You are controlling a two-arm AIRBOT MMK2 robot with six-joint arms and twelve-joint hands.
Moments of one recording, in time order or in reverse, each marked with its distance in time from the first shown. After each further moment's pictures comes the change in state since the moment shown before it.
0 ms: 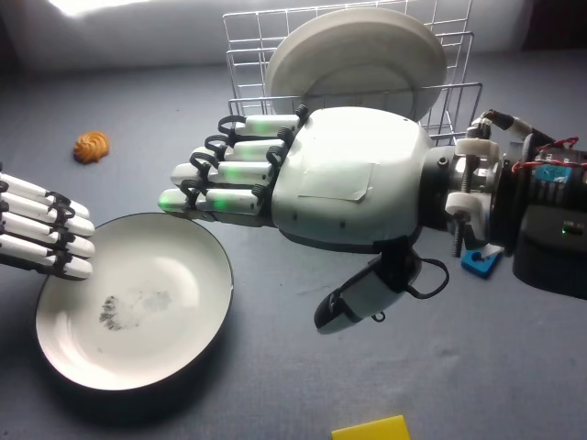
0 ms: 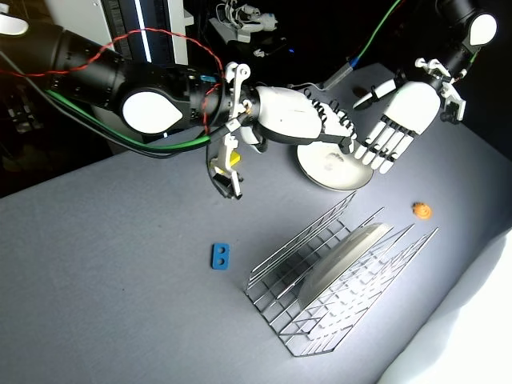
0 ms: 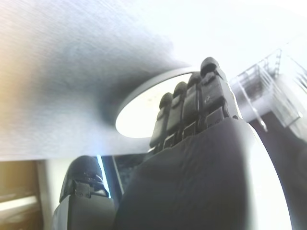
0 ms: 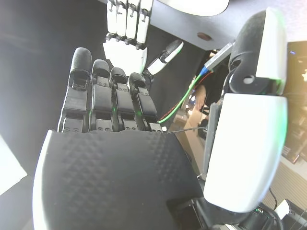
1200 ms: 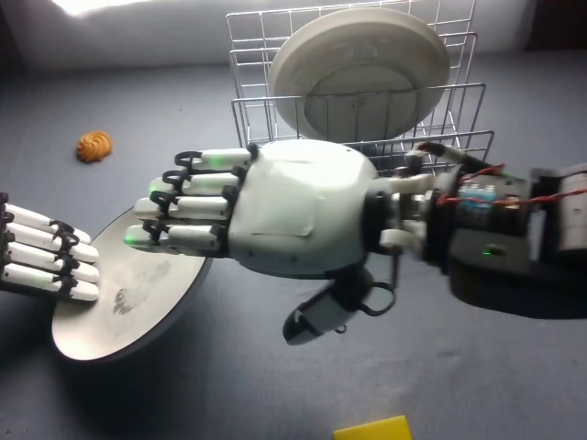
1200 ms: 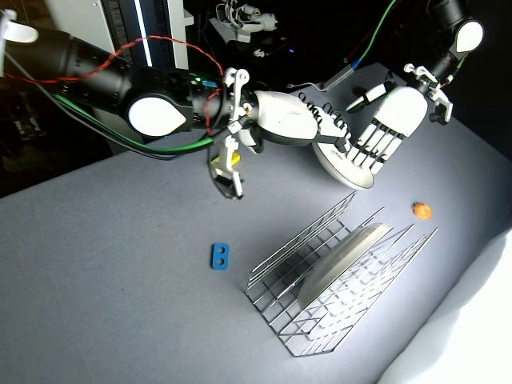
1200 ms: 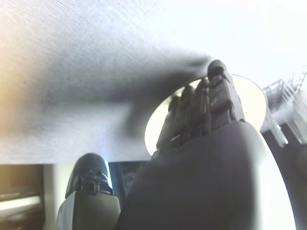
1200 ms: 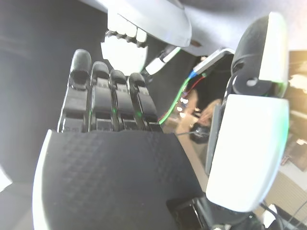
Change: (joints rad) left arm 0.106 0.000 -0.047 -0.012 0.061 0.018; right arm -0.026 -0.126 0.095 0.004 -0.007 -0.102
